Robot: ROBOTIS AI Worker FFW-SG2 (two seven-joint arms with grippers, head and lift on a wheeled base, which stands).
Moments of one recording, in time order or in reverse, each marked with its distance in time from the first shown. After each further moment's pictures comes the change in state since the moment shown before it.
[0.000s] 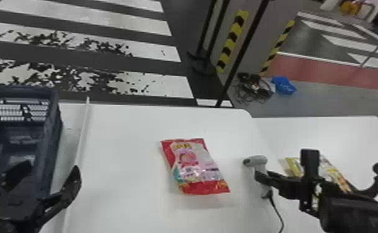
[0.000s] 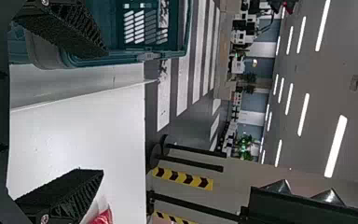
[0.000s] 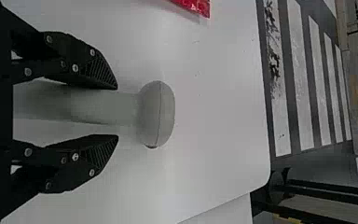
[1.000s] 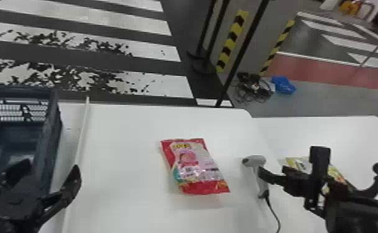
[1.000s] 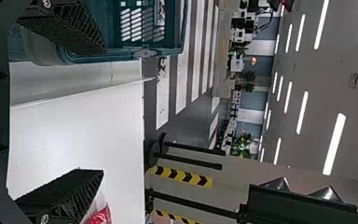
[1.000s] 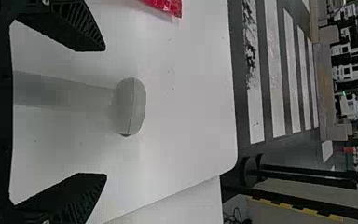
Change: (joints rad) left arm -0.001 0.003 0.005 -0.019 0.000 0.003 0.000; right arm 0.062 0.051 -0.070 -0.152 -0.013 0.003 -0.042
